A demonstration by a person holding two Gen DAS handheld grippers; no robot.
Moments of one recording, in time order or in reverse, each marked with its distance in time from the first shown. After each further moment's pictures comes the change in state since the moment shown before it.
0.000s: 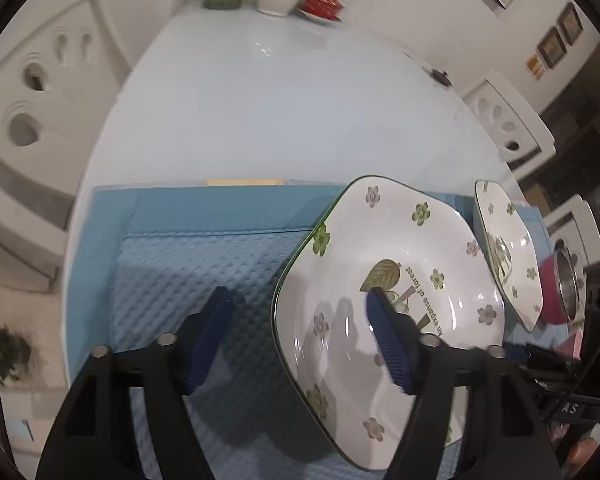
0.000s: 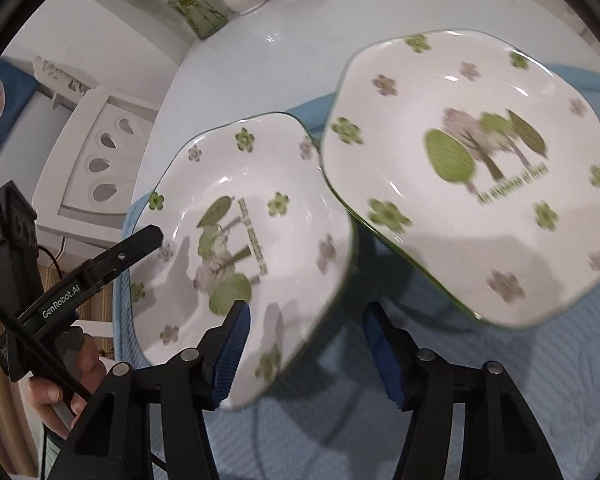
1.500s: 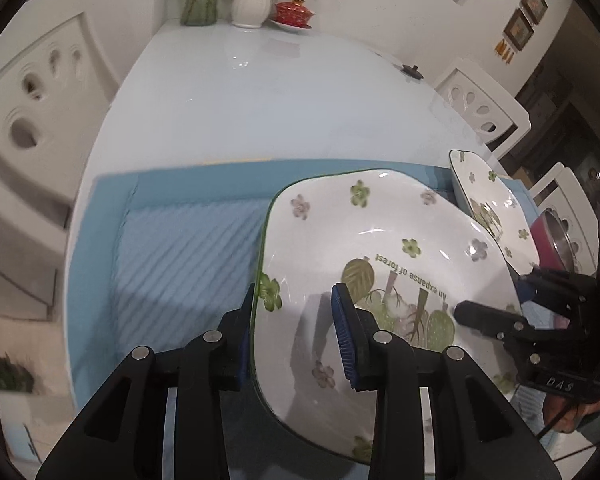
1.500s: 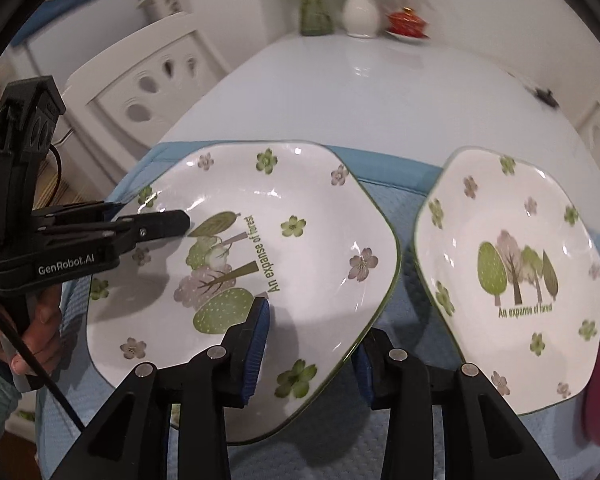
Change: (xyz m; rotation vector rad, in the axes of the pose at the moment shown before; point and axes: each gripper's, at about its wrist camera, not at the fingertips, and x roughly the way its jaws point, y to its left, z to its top) left arm -0.017 0.003 -0.039 0.084 -0.075 -0.027; right arm 0.000 0.049 -0.012 -0.499 -0.093 -0.128
